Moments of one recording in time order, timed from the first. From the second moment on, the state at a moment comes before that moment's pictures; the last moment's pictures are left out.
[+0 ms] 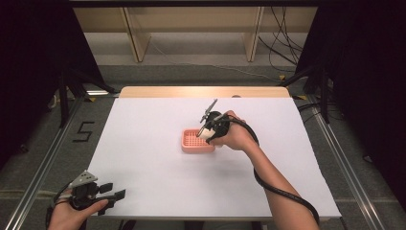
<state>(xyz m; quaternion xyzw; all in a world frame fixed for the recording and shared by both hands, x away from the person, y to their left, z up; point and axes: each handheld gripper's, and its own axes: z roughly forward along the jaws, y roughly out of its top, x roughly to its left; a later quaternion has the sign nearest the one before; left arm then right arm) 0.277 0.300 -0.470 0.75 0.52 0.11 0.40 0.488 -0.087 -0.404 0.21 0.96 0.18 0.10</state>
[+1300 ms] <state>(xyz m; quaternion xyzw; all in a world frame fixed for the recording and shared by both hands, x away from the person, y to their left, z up) 0.277 0.300 -0.470 0.75 0.52 0.11 0.41 0.513 -0.057 -0.422 0.18 0.97 0.17 0.08</state>
